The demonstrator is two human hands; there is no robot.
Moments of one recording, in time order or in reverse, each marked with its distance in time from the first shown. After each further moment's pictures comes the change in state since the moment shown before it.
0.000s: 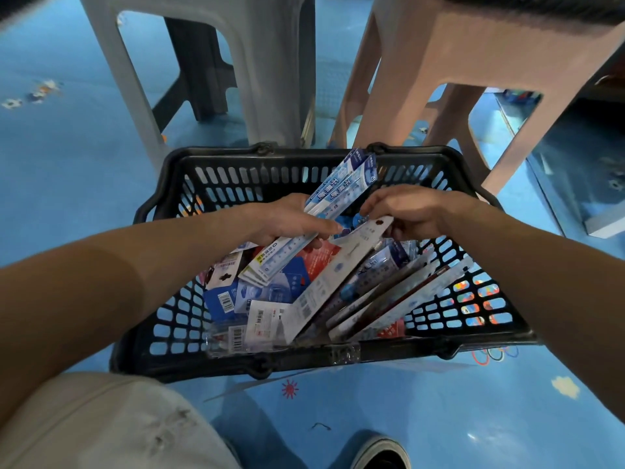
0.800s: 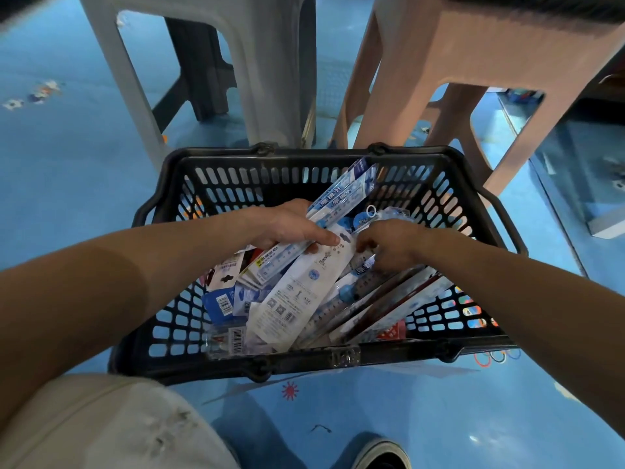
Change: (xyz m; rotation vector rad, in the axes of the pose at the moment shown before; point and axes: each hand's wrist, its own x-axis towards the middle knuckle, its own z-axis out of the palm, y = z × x) left_hand 0.005 -0.003 0.004 0.158 0.040 -0.036; right_hand 0.007 0.031 0.028 -1.292 0.050 -0.211
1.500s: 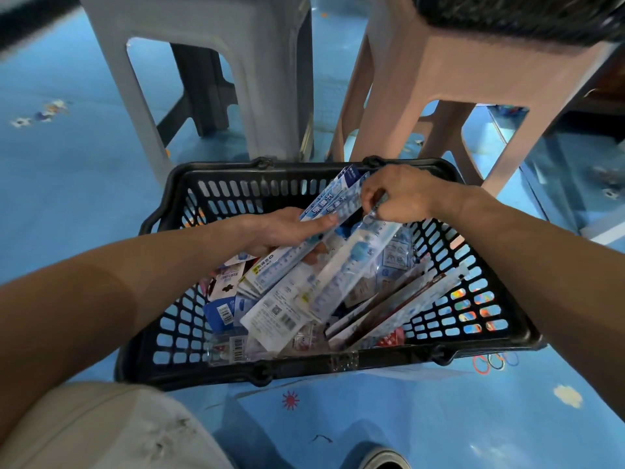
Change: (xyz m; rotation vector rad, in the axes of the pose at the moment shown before) left_hand -0.020 0.005 -0.007 -0.088 -0.092 0.014; right_hand -0.036 0.001 -0.086 0.264 0.292 -0.042
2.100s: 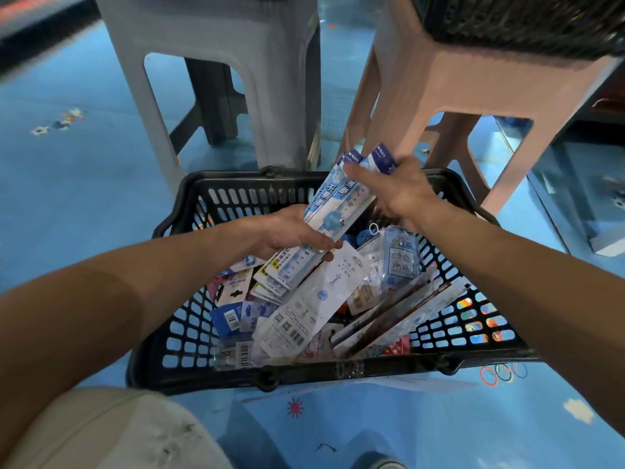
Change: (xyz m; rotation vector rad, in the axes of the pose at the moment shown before) left_hand -0.006 0.008 -0.002 -0.147 0.034 0.066; right_hand 0.018 -0.017 0.020 0.943 0.440 0.359
